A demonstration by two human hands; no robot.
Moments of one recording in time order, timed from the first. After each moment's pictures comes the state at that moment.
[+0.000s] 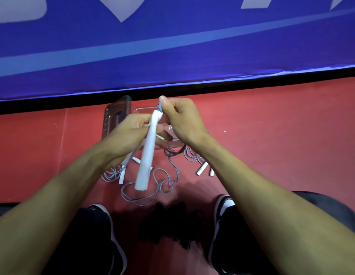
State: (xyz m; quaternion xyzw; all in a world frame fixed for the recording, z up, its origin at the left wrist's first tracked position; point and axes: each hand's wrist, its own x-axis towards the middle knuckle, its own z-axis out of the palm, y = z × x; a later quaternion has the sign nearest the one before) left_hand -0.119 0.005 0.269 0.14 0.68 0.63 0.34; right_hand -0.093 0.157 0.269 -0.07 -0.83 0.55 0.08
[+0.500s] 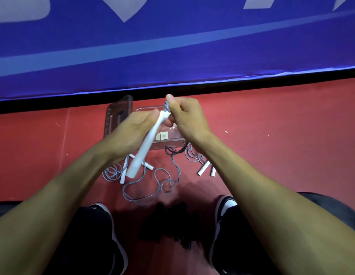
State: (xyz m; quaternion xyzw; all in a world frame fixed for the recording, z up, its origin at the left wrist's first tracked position) left_hand -0.119 0.004 0.279 0.21 0.75 0.56 0.26; right_hand -0.093 0.161 0.264 -0.09 -0.80 0.60 0.06
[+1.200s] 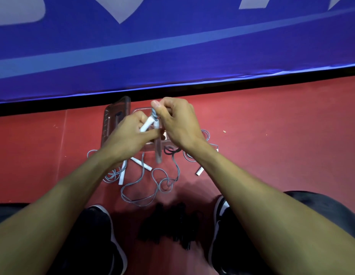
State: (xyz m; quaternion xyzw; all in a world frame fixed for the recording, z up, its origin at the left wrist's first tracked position) left_hand -0.127 0.001 0.255 0.16 0.82 0.50 0.22; right_hand -0.091 0.152 0.271 -0.07 -0.85 0.51 0.10
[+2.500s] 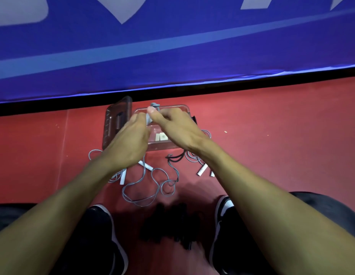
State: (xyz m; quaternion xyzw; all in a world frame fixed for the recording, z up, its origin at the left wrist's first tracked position) left_hand -0.121 -0.004 0.253 0.27 0.92 0.26 0.11; right_hand -0.089 0.155 0.266 -0.07 -0.87 0.48 -0.05
